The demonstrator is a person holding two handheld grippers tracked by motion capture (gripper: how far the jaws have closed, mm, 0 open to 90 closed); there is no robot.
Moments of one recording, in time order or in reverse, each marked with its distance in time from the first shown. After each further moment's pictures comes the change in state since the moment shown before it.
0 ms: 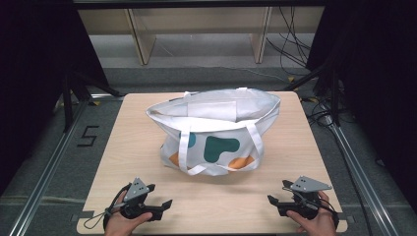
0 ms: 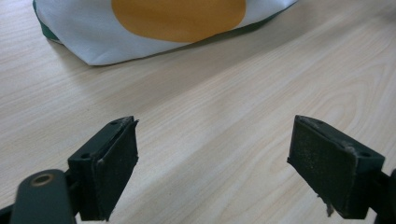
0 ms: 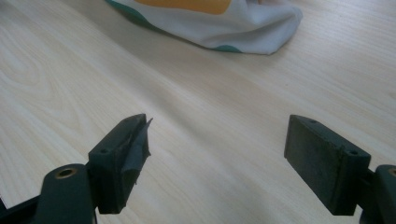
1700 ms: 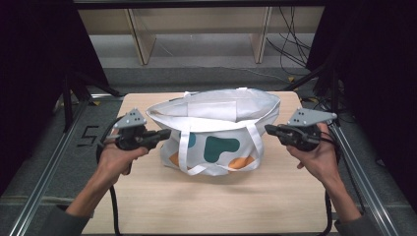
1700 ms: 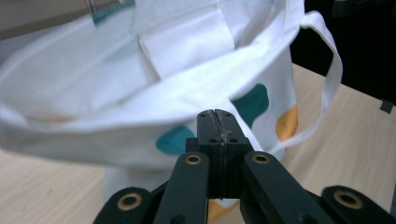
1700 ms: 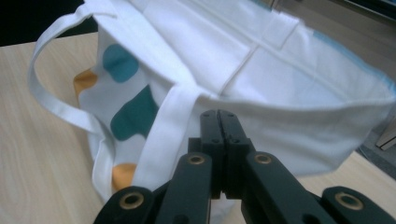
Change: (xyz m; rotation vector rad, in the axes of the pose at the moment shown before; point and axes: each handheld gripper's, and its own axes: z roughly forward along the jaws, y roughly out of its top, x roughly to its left) left arm 0.026 0.203 -0.033 -0.139 -0.075 0.138; right arm -0.032 0.188 -0.028 -0.177 0.012 -0.266
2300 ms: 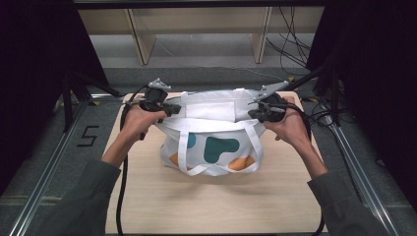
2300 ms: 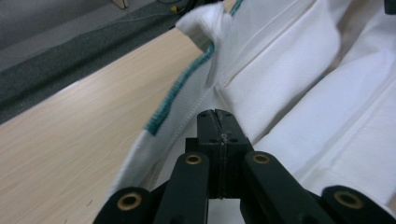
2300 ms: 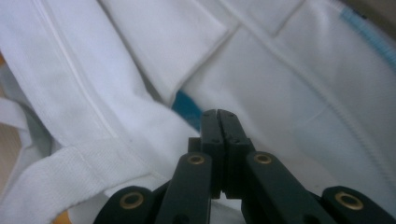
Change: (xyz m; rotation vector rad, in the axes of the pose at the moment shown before) left arm 0.059 0.033 0.087 0.229 0.088 -0.029; right arm -0.030 0.029 0.087 0.312 0.012 -0.003
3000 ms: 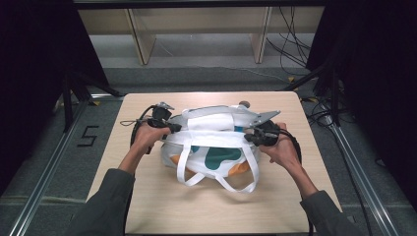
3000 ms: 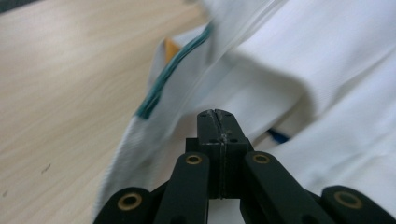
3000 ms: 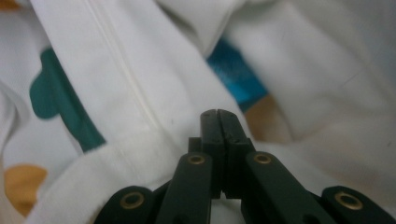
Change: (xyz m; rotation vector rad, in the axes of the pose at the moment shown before) left arm 0.015 -0.056 0.055 0.051 -0.050 -0.084; right arm 0.023 -0.052 0.046 -0.035 0.051 0.045
